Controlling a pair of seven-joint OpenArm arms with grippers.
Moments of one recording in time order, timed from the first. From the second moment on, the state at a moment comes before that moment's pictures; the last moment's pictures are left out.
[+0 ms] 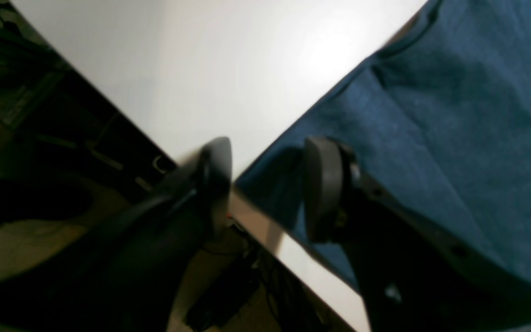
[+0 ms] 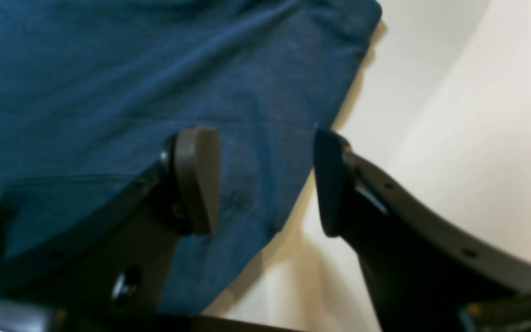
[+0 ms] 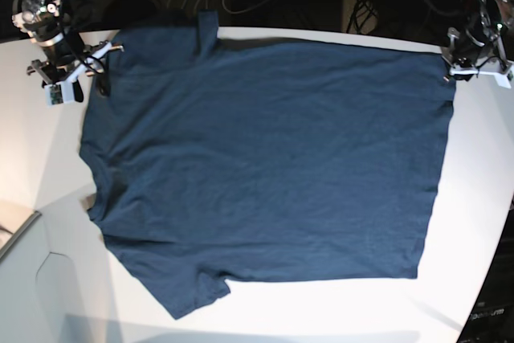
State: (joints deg) left arm 16.8 -10.3 -35.4 78.0 -32.5 0.1 36.4; right arm -22.5 1.6 33.2 93.8 -1.3 39.6 -18.8
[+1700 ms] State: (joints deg) left arm 17.7 -10.3 -30.8 78.5 -32.9 -0.1 35.7; right arm -28.2 -1.4 32.9 93.3 -1.3 39.6 -26.6
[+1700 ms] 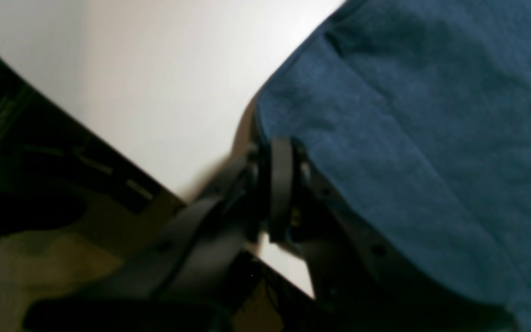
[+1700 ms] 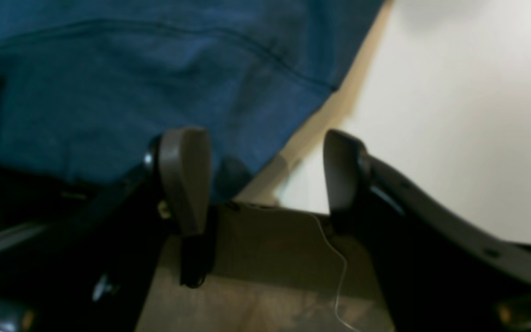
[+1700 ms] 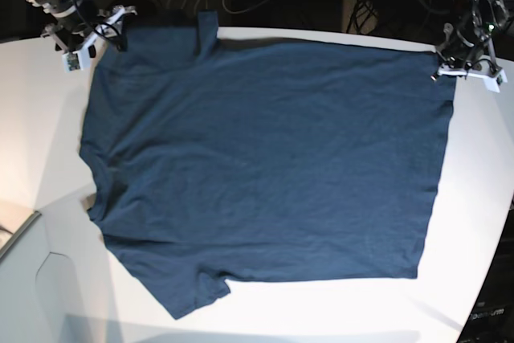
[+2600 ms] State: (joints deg) left arm 17.9 -10.8 -30.8 78.5 -33.4 -0.2 36.0; right arm -29.7 -1.4 27.5 89.8 0.2 39.4 -24.3
